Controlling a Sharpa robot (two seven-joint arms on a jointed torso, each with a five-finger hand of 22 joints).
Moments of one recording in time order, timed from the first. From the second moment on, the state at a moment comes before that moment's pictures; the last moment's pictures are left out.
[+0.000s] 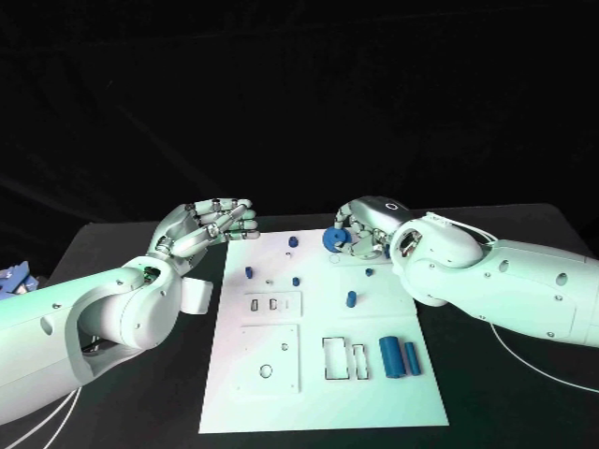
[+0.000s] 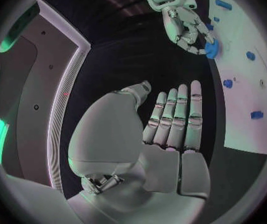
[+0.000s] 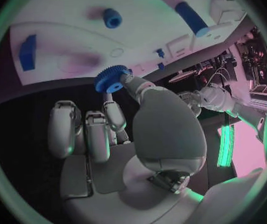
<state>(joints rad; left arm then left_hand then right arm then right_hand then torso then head) 1.17 -0.94 0.01 1.65 -0.04 -0.36 0.51 1.40 -0.15 0.46 0.20 0.05 0.80 0.20 0.30 0.20 0.95 0.19 0.20 0.07 0.94 0.14 0.28 0.24 0.18 0.90 0.24 0.37 0.10 1.33 -0.70 -0.12 1.45 -1.58 -0.42 -0.28 1.26 -0.17 0.51 0.10 0.21 0.86 0.16 0.36 0.47 1.28 0.05 1.32 1.20 1.47 -0.01 1.54 1.31 0.08 1.41 0.09 1.37 1.28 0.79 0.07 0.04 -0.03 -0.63</state>
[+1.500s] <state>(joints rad) 1.17 -0.92 0.01 1.65 -0.04 -0.36 0.51 1.40 -0.15 0.46 0.20 0.05 0.80 0.20 0.30 0.20 0.95 0.19 0.20 0.07 0.94 0.14 0.28 0.24 0.18 0.90 0.24 0.37 0.10 1.26 -0.46 -0.13 1.31 -1.66 -0.47 -0.28 1.24 -0.18 0.51 0.11 0.22 0.85 0.15 0.36 0.48 1.28 0.05 1.32 1.20 1.47 -0.01 1.54 1.31 0.08 1.41 0.09 1.36 1.27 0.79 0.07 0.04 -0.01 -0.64</state>
